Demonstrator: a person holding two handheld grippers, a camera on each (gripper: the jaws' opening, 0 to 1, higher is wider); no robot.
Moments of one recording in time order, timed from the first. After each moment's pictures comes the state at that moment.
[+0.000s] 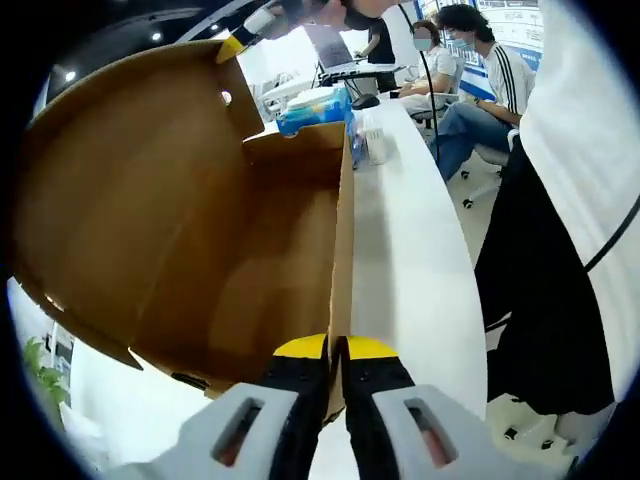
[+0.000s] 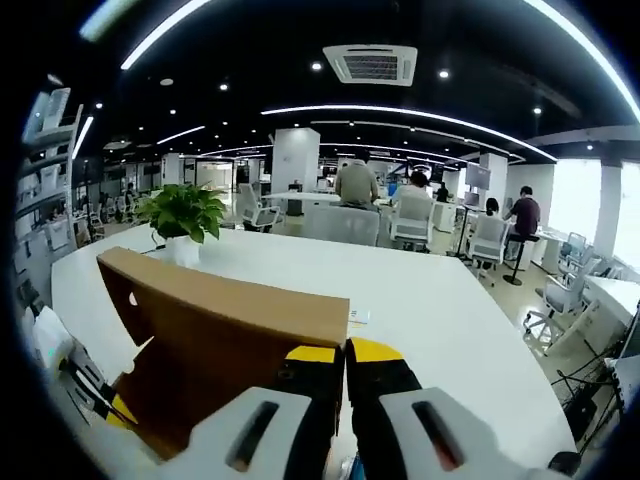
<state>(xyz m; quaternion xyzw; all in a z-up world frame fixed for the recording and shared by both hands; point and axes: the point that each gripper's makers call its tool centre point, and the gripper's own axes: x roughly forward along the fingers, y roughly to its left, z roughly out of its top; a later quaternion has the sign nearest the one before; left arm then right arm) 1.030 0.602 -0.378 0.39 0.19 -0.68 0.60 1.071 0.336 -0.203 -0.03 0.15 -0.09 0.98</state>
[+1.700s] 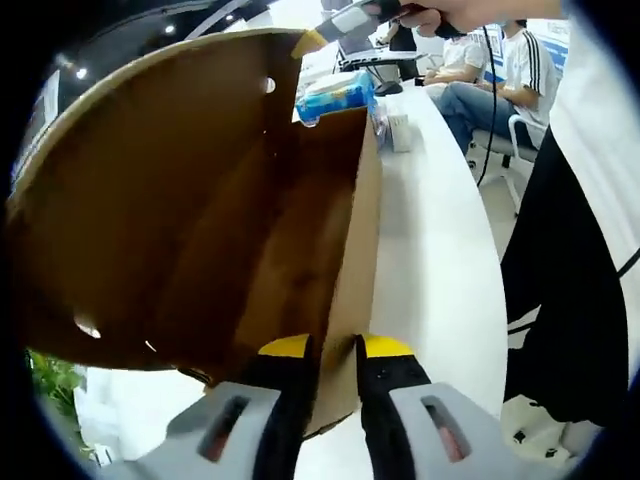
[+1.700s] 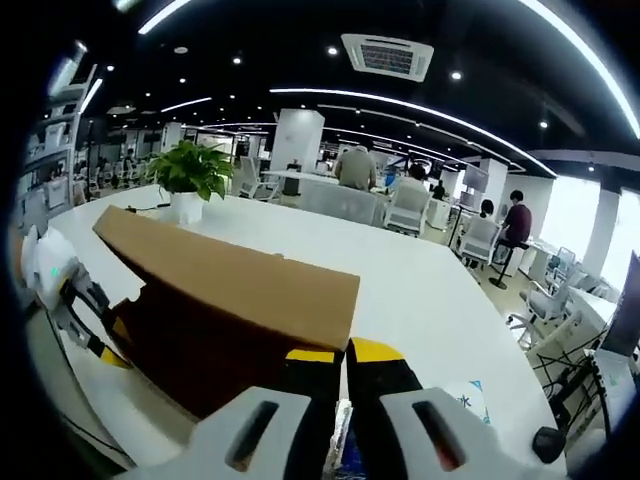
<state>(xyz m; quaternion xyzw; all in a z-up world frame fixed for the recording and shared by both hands) 1.037 0.598 -0.377 0.43 0.16 -0.61 0.64 1.015 0.357 -0.251 -0.08 0.19 -0.10 0.97</state>
